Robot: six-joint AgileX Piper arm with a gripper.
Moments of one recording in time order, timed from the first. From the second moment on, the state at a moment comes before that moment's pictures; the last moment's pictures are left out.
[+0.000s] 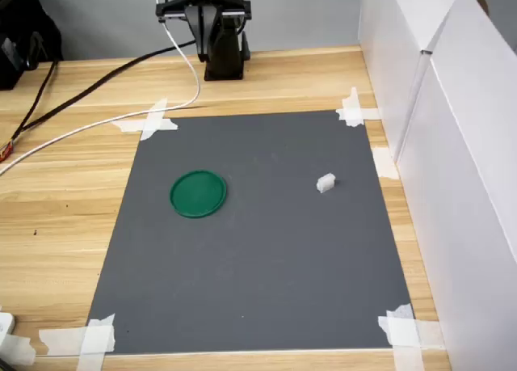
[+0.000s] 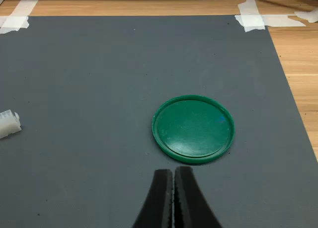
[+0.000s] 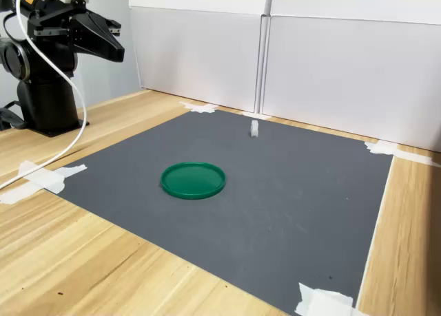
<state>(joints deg) -0.8 -0.6 -7.2 9.3 25.8 -10.2</state>
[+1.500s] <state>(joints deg) -0.8 24.6 -22.4 17.7 33.0 -19.5</state>
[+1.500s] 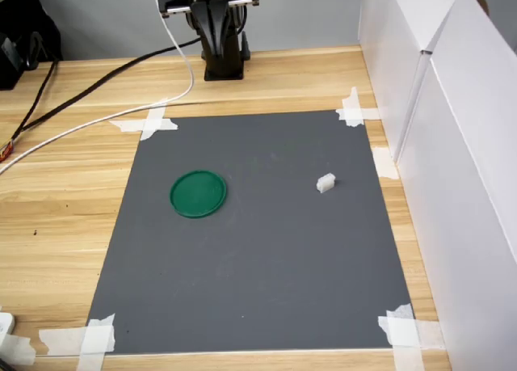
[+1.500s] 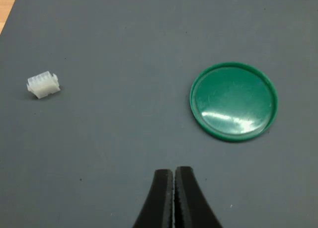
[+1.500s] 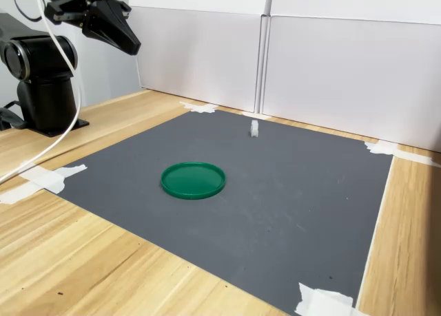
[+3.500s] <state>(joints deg) 27.5 83.2 -69.1 9.8 53.2 -33.3</state>
